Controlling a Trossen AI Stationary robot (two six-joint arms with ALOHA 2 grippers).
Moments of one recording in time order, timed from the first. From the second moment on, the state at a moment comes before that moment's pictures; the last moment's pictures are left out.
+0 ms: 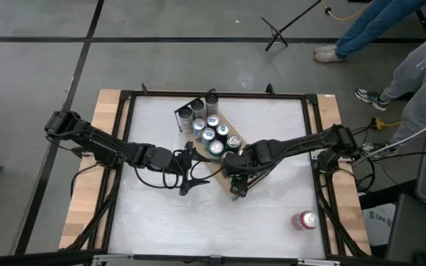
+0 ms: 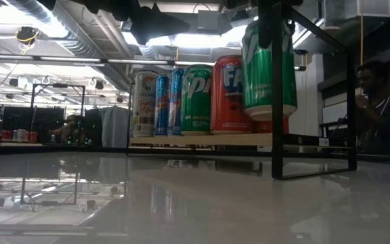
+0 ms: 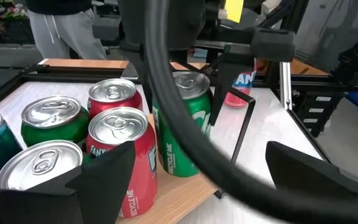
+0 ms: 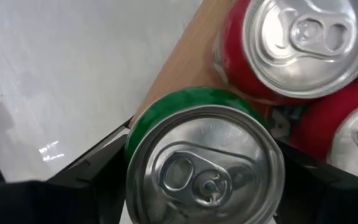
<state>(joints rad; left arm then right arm) -0.25 1.36 0.74 0.36 -0.23 -0.13 0.24 1.83 1.71 -1.23 0.03 0.58</state>
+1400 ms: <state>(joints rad) -0.25 1.36 0.74 0.35 -0.23 -0.13 0.23 1.88 1.71 -1.23 0.01 0.57</state>
